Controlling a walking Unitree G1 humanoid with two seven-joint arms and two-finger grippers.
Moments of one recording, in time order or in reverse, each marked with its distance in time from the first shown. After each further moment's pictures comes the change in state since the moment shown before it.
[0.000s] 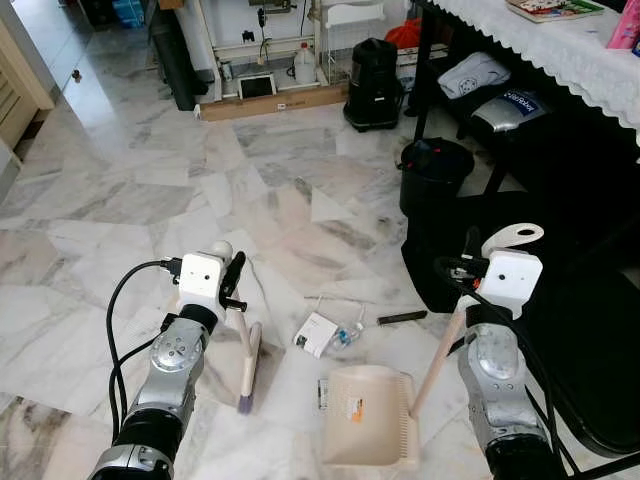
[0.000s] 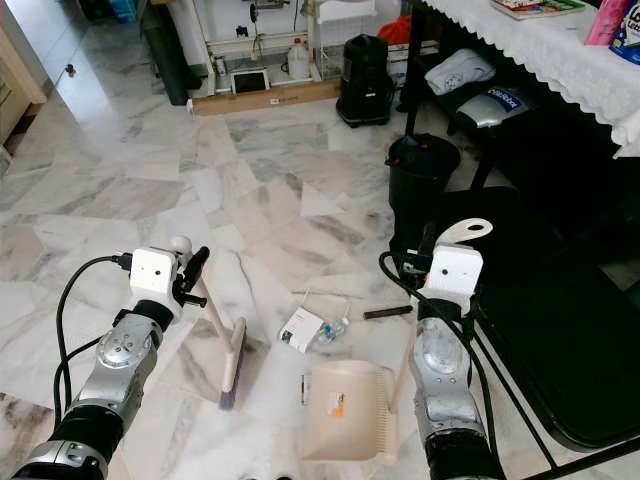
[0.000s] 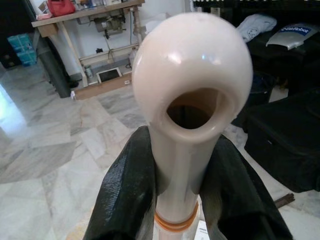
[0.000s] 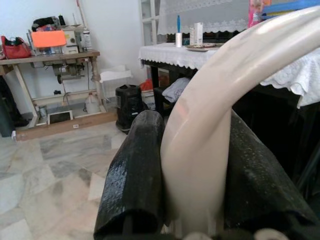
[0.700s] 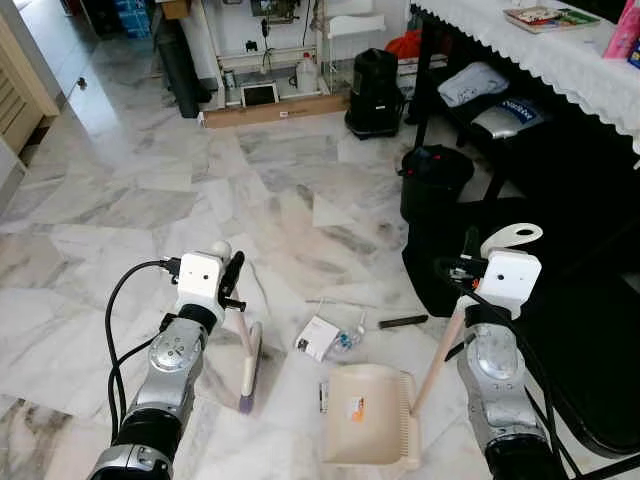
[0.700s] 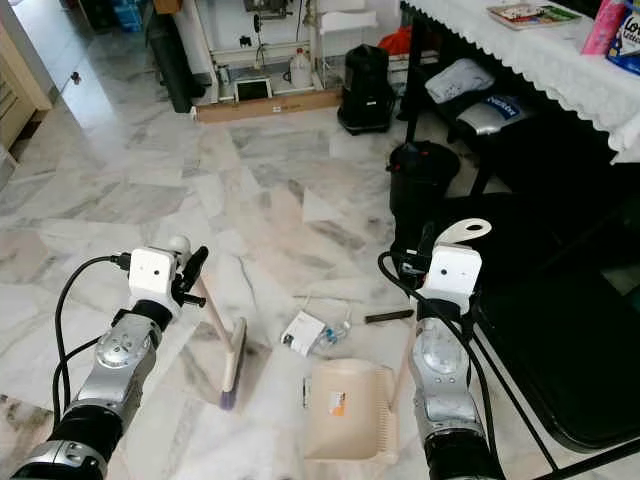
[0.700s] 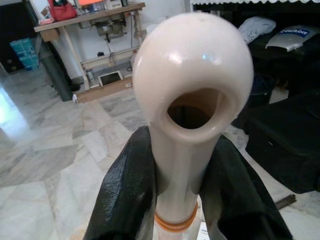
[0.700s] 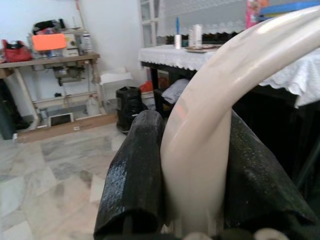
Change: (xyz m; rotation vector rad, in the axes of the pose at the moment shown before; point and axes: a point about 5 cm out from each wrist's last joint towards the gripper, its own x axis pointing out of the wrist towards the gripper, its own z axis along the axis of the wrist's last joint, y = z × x) left arm 0.000 0.001 0.000 0.003 0.000 0.001; right arm 0.000 0.000 0.000 0.002 0.001 -0.003
